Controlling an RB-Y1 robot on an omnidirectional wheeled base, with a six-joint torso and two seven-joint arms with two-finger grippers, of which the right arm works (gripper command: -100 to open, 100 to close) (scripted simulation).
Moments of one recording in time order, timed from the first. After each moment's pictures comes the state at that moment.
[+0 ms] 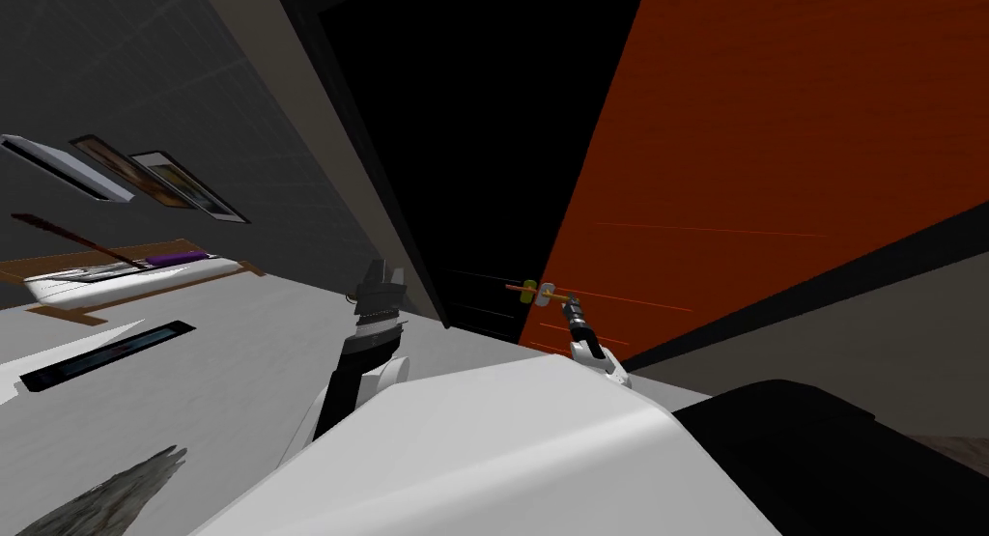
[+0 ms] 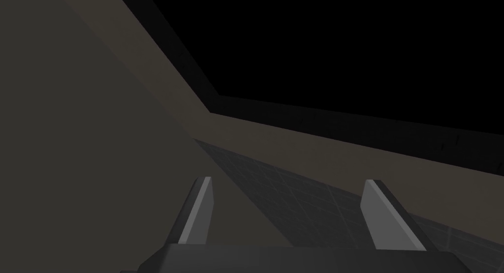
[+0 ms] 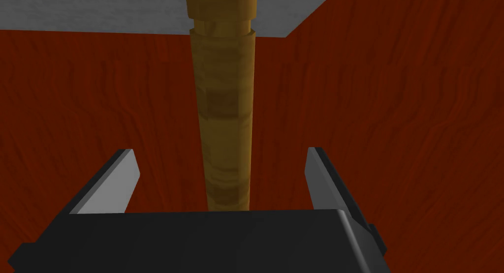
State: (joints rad) arm 0.26 -0.27 -0.32 -1.37 -0.09 -0.34 -0.23
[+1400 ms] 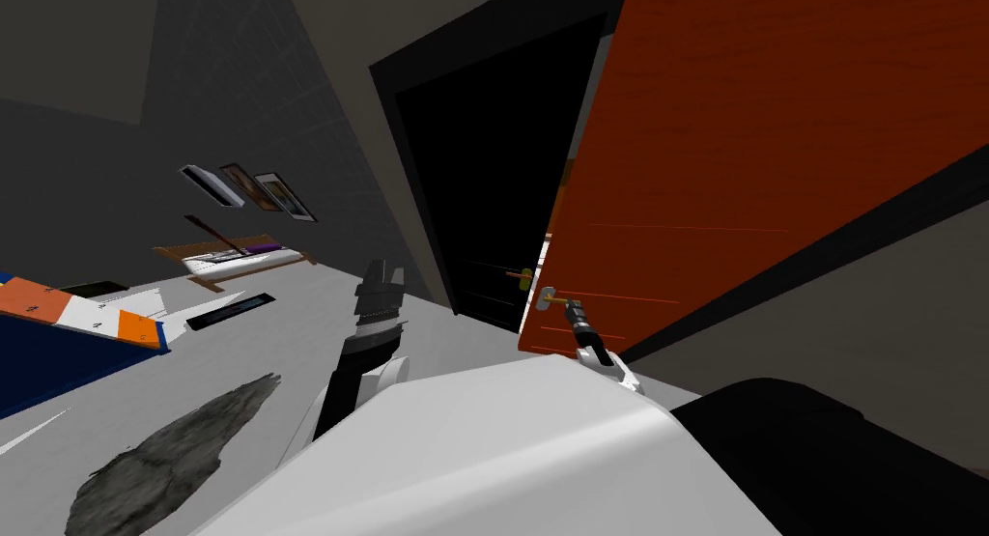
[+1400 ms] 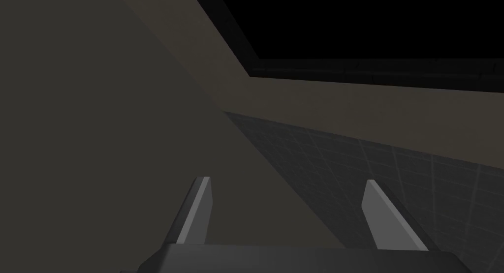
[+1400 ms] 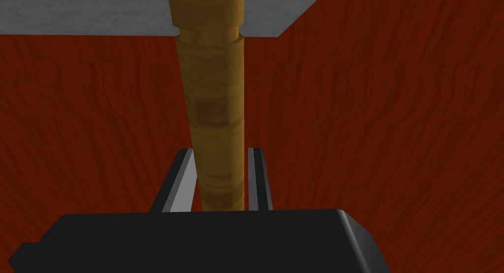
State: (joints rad) arm 0.33 -0.34 -0.26 -1.39 -0.10 -0.38 -0.30
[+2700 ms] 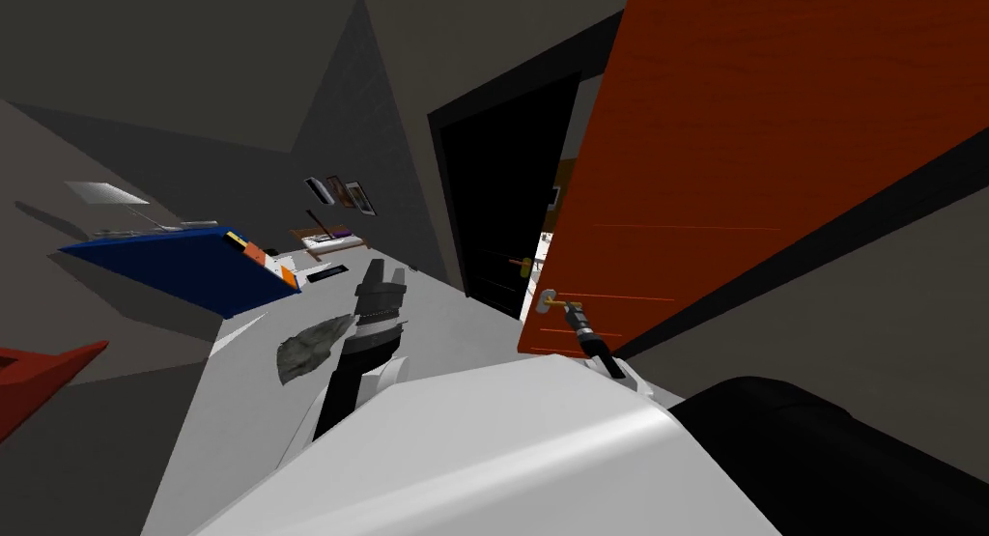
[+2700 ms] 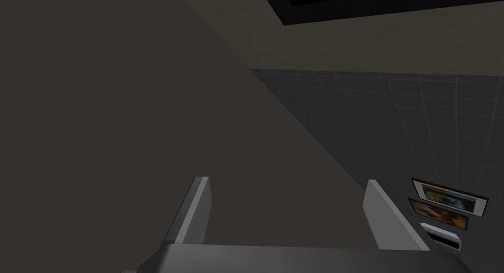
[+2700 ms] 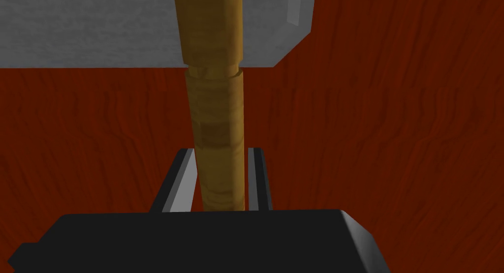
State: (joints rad) arm 0.42 -0.43 -0.17 -1.41 -0.10 -0.49 -0.39
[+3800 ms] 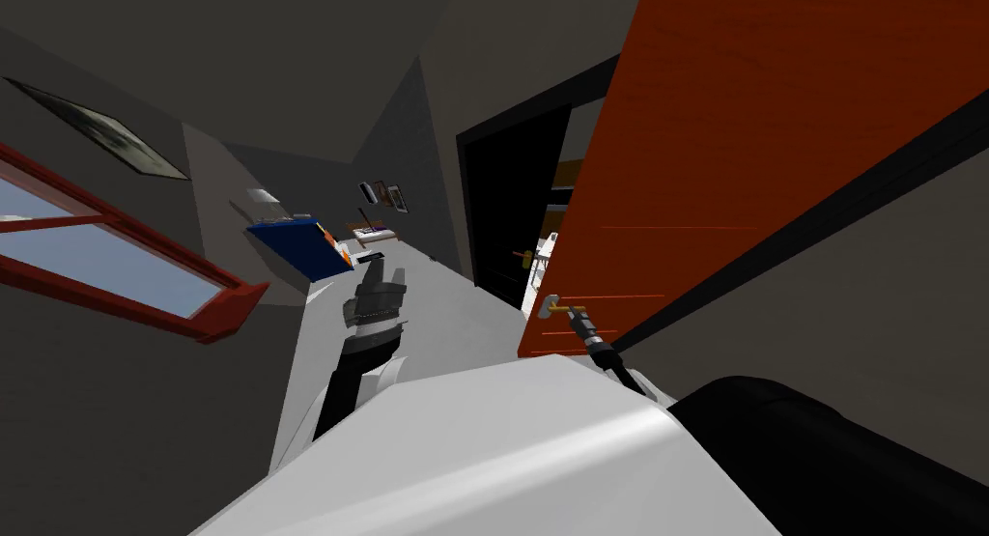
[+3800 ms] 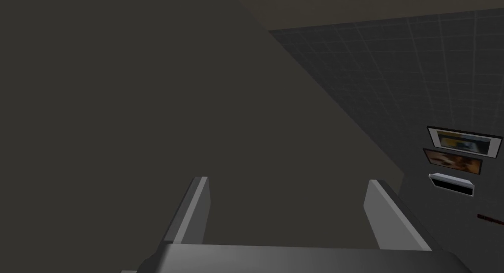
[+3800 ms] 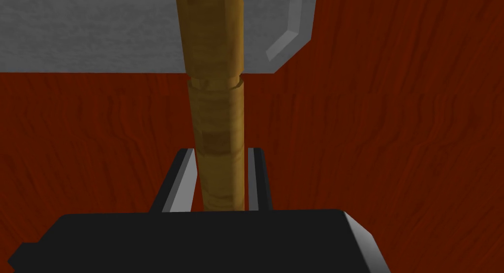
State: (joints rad) arm 0.51 -0.52 -0.13 -1.41 -0.09 -0.59 -0.47
